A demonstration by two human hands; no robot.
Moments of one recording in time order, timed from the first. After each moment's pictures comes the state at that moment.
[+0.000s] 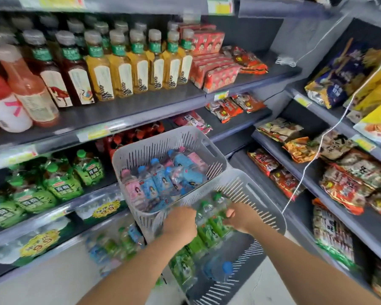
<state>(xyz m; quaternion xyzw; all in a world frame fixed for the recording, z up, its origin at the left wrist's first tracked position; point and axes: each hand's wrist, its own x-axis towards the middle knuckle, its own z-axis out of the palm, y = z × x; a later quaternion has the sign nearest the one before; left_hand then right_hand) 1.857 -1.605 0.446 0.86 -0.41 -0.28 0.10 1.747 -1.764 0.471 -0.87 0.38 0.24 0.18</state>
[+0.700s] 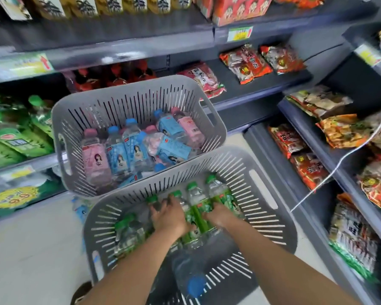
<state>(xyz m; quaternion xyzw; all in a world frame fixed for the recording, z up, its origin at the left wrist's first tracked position) 1.814 -1.701 0.293 0.90 -0.17 -0.40 0.05 1.755 -1.826 0.320 -0.74 0.45 0.35 0.36</state>
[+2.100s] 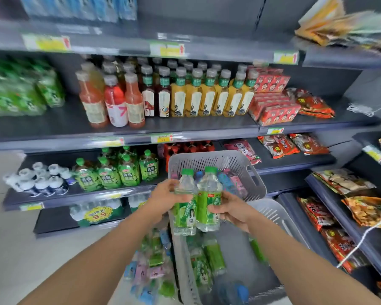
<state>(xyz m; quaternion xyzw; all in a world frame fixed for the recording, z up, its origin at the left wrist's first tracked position) 1.906 -1.495 0.531 0.74 -0.03 -0.31 0.60 1.827 -1.706 0.516 -0.65 0.24 0.19 0.70</state>
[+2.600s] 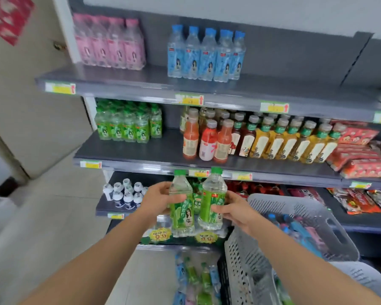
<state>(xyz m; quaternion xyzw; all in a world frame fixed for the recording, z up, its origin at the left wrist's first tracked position) 1.960 -1.230 0.601 0.71 0.07 -0.16 0.68 1.949 -1.471 0.581 -0.70 0.11 0.19 0.68</state>
